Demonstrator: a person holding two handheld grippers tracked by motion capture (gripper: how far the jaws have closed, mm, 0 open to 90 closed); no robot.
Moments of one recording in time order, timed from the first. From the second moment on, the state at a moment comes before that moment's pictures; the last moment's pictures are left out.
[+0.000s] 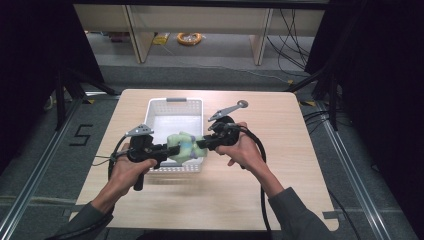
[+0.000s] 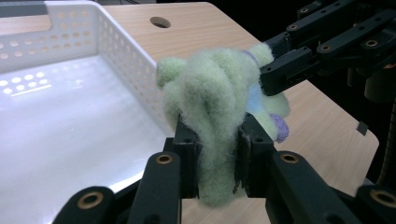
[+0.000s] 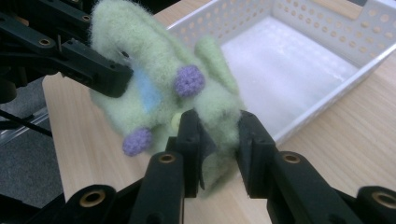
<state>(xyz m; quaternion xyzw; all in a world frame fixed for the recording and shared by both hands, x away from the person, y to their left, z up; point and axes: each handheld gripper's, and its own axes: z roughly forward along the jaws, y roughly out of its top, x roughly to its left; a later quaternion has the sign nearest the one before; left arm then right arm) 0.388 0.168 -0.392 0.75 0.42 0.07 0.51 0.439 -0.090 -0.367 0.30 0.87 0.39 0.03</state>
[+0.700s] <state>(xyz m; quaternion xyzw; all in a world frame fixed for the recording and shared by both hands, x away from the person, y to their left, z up) 0.442 0.195 -0.419 0.75 0.48 0.06 0.46 0.493 -0.044 -0.397 0.33 0.87 0.36 0.01</state>
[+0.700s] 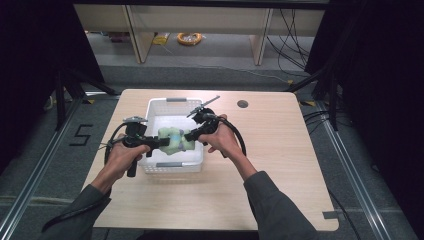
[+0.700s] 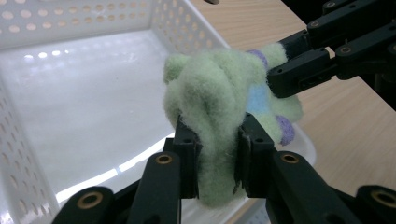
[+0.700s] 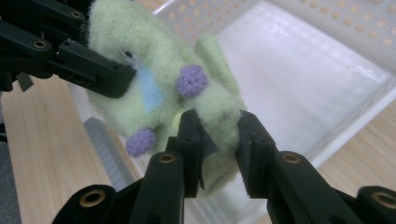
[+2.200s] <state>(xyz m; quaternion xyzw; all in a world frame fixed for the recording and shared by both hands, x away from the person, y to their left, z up) 0.474 0.193 -0.465 0.77 0.53 0.03 0.36 0.521 -0.010 -0.448 0.36 0.90 0.25 0.00</state>
